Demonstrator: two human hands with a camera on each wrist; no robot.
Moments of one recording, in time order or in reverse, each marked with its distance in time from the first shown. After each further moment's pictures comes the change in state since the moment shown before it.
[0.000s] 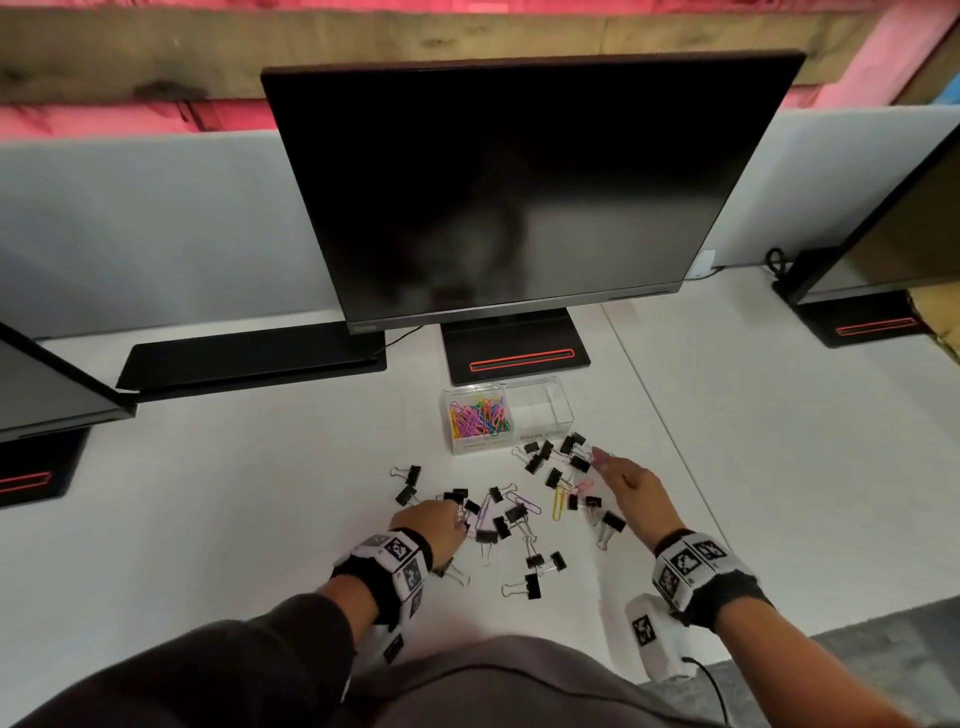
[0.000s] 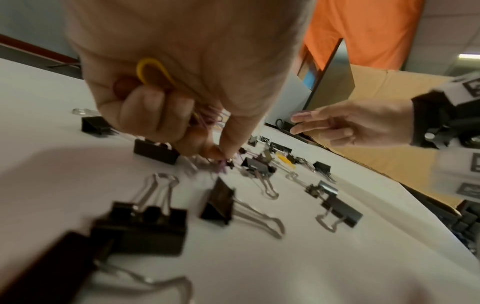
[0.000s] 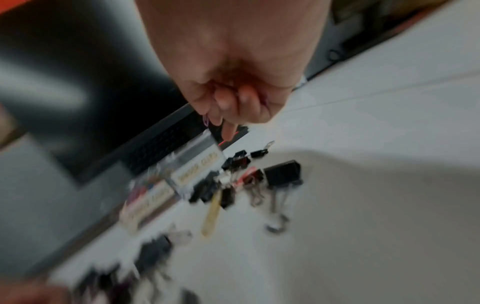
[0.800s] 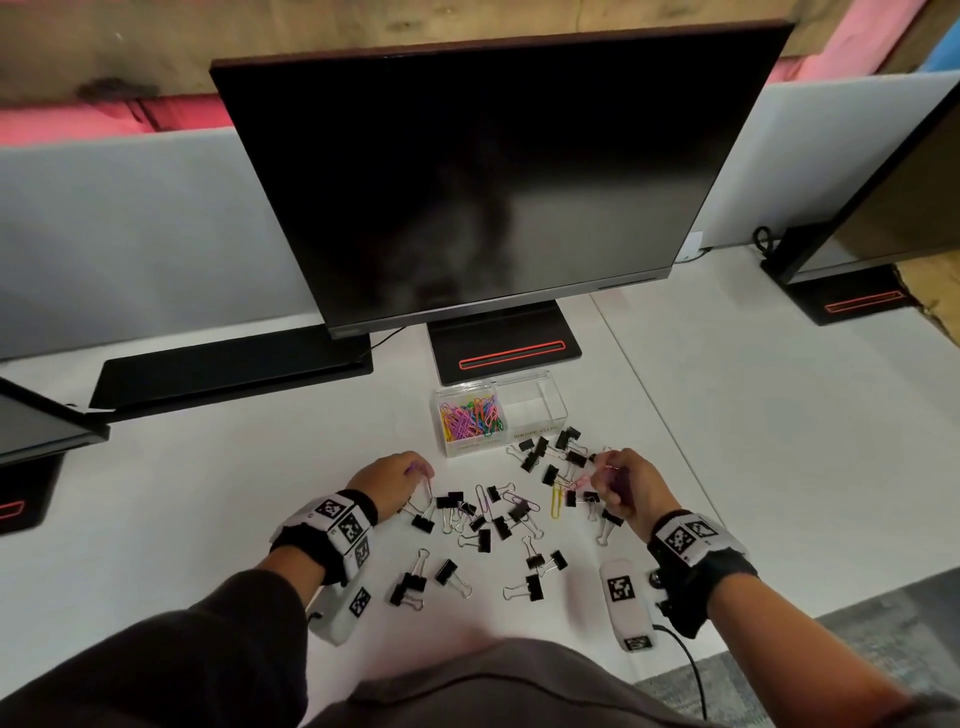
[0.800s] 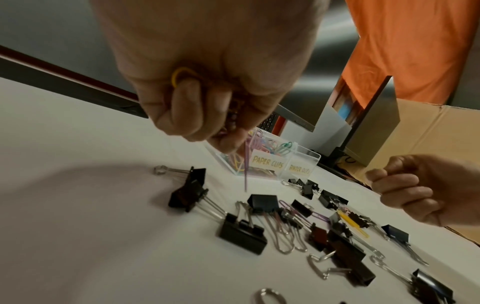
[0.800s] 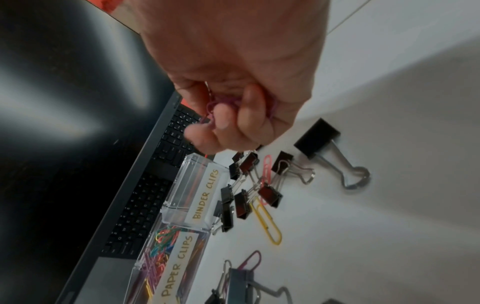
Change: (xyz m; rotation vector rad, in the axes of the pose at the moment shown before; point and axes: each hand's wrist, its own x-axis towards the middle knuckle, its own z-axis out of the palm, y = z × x) left_hand 0.023 -0.042 -0.047 -0.445 0.083 0.038; right_hand 0.018 -0.001 0.004 0.694 -0.090 0.365
